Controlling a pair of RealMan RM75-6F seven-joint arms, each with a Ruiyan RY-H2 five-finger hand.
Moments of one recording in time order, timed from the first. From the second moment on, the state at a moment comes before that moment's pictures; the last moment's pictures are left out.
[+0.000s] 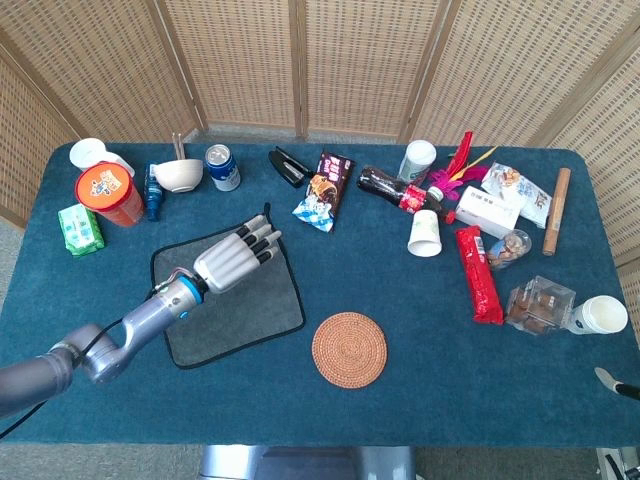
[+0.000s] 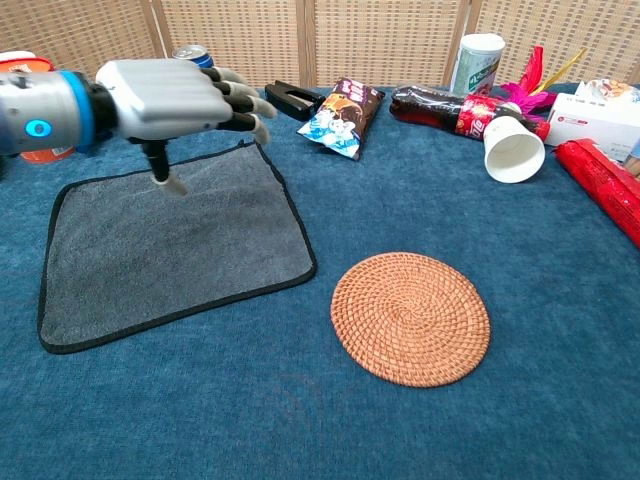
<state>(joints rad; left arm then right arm) -0.89 -1.48 -0.18 -1.24 1.59 0.69 0.43 -0.01 -0.87 0.10 -1.81 -1.28 1.43 0.17</state>
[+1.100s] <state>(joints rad) -1.06 -1.63 -0.11 -1.04 1.50 0.61 0.46 -0.02 -0.86 0.12 -1.80 -1.26 1.42 0.21</state>
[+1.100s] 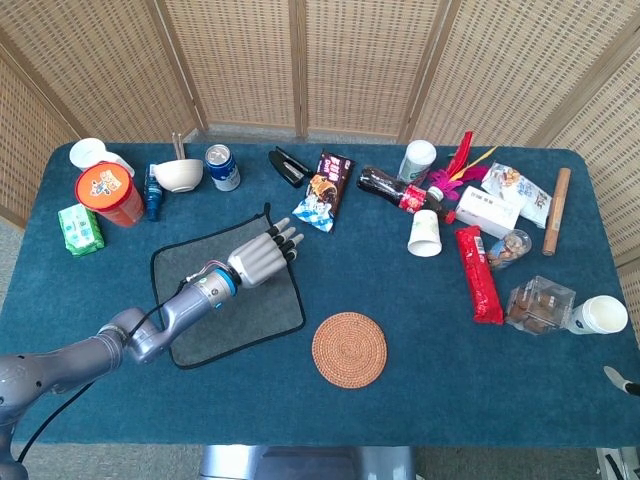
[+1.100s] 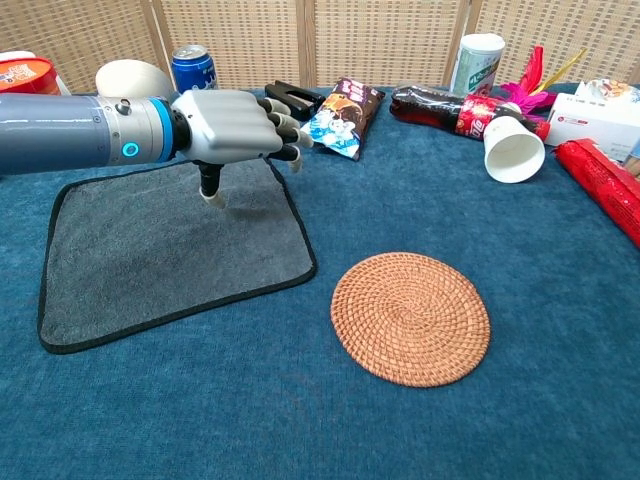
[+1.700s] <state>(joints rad) -1.09 -1.70 -0.10 -0.99 1.43 0.59 0.50 -0.02 -0.86 0.12 -1.79 -1.27 1.41 0.24</state>
